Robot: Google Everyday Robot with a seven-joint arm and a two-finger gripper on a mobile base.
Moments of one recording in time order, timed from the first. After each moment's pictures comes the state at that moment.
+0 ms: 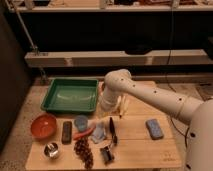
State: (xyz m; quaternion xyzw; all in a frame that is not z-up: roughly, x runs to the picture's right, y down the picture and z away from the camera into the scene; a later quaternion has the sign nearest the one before) arm -0.026 0.144 0.797 -0.36 -0.27 -0.15 0.88
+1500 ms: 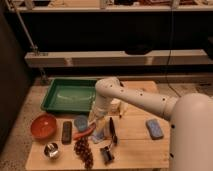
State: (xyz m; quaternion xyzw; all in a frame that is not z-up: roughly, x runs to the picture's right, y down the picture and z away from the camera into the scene) arm -0.058 0.190 0.808 -0.41 -0.27 -0.19 0.85
